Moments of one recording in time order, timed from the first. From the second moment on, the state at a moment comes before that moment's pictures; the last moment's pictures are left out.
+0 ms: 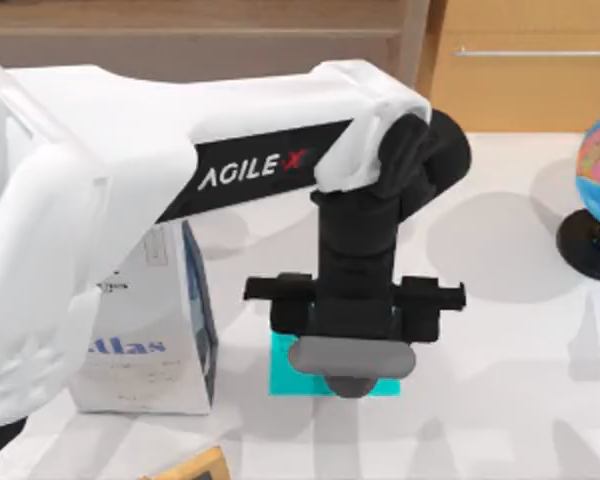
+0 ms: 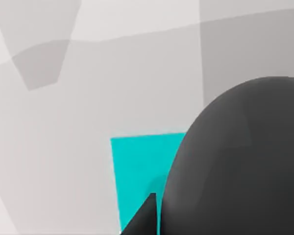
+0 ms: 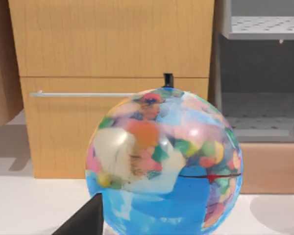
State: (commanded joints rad) left arm -0.85 2.21 1.74 -1.21 0.13 2.42; right arm 0.00 0.00 0.00 0.00 0.00 0.00
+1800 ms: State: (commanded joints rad) left arm -0.79 2.22 1.69 -1.06 0.03 2.37; right arm 0.00 0.00 0.00 0.00 0.00 0.00
